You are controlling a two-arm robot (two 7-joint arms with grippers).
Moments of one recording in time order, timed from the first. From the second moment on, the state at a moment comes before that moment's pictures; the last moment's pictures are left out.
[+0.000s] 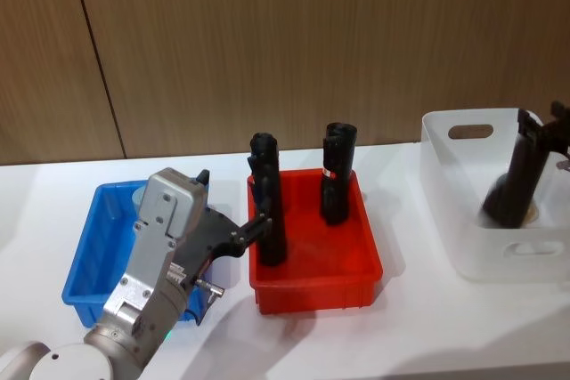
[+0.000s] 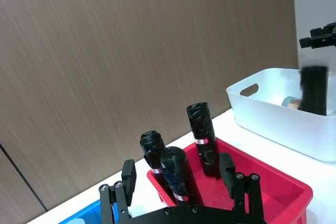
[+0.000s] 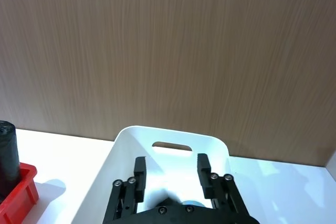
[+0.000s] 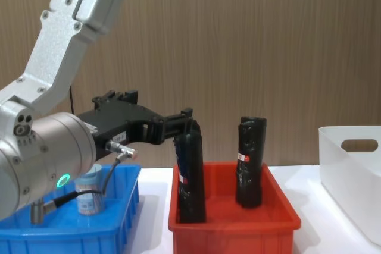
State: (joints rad) left arm -0.24 0.38 0.45 -1.63 -0.20 0.01 -0.01; right arm 0.55 0.38 -0.10 -1.14 0.24 0.17 0.23
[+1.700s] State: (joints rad) left arm -0.24 0.38 0.45 -1.63 -0.20 0.01 -0.01; right arm 0.55 0.38 -0.09 -1.12 0.24 0.15 0.24
